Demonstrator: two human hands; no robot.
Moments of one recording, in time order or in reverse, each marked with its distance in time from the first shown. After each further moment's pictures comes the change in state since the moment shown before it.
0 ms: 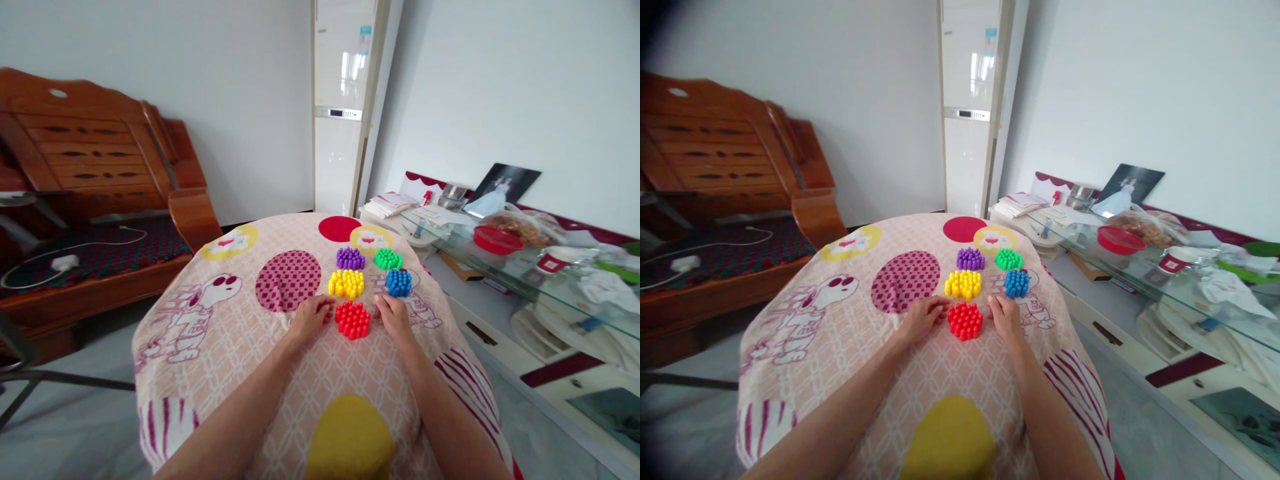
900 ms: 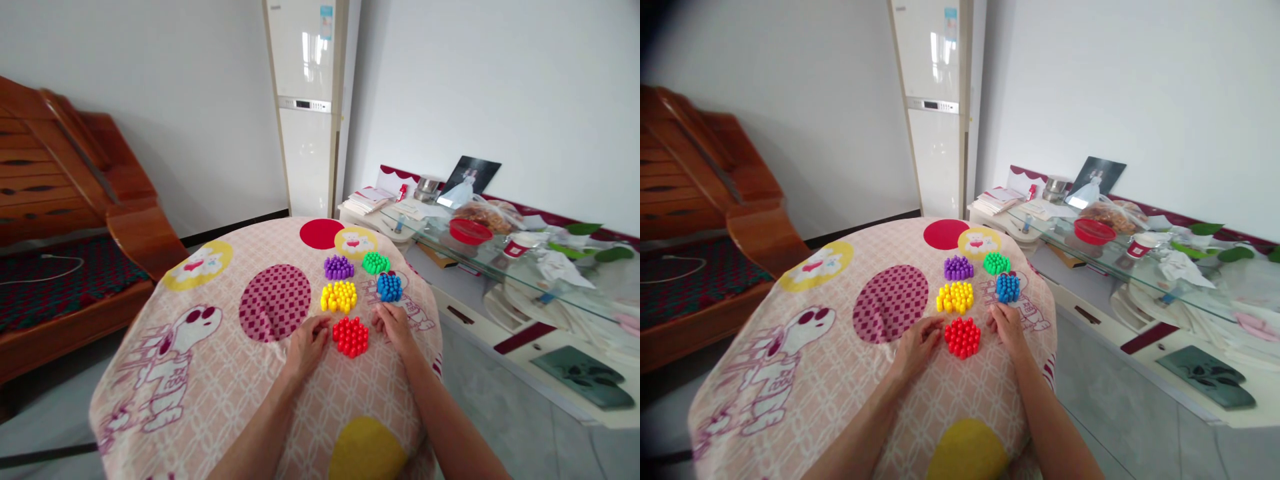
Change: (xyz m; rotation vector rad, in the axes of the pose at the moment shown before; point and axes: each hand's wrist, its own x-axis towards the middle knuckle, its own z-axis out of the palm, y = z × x) left_hand -0.009 -0.008 -0.003 0.072 0.038 0.113; right_hand -0.008 0.002 -0.002 0.237 0.075 0.225
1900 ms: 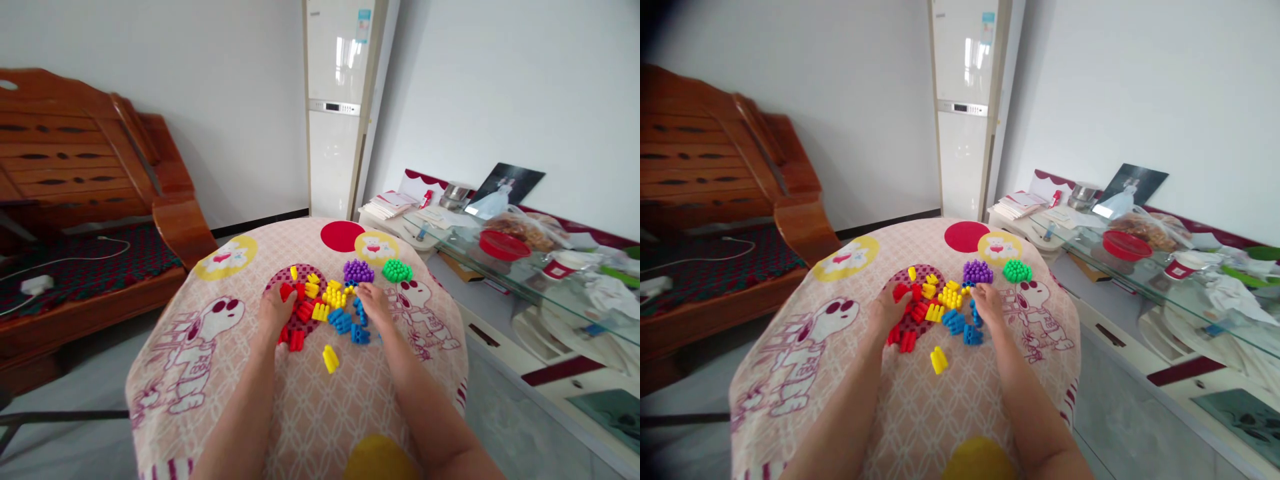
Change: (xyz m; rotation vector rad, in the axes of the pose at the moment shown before) left_hand 0.068 -0.056 -0.092 0.398 0.392 -0.340; right_hand 0.075 -0.040 0.089 -0.160 -0.051 -0.006
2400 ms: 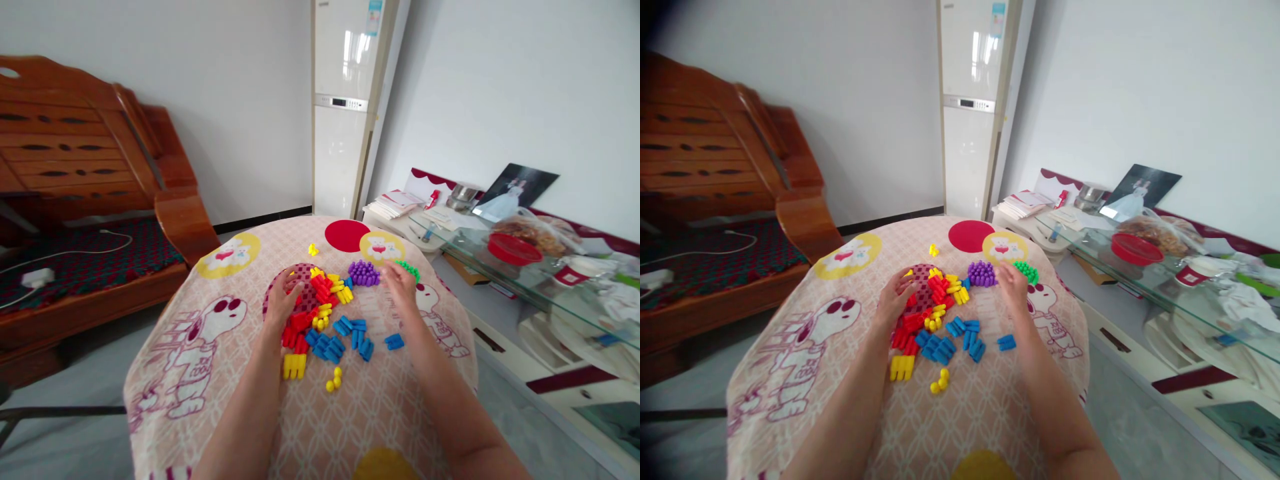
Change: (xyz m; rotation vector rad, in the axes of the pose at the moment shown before) left_hand 0.015 -0.001 0.009 -0.767 -0.054 0.071; right_hand 0.029 -0.014 -0.047 0.221 0.183 -0.162
